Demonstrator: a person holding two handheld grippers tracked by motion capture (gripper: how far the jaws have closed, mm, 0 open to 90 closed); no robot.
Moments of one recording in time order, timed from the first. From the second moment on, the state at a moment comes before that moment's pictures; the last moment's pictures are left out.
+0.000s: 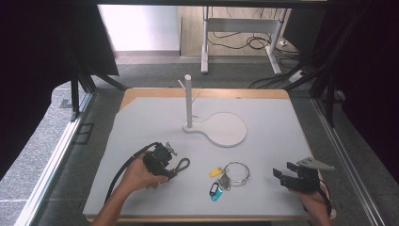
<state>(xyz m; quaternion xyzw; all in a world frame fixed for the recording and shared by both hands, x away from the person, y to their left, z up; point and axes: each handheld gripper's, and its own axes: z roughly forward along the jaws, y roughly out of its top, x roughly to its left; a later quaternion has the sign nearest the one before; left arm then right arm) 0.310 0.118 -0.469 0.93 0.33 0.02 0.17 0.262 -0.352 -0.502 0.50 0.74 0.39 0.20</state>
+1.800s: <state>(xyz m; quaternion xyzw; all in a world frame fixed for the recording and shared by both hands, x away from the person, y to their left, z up) 0.324 0.136 -0.411 0.92 0.32 -0.01 0.24 0.263 -0.355 -0.502 0.52 0.73 0.40 0.19</state>
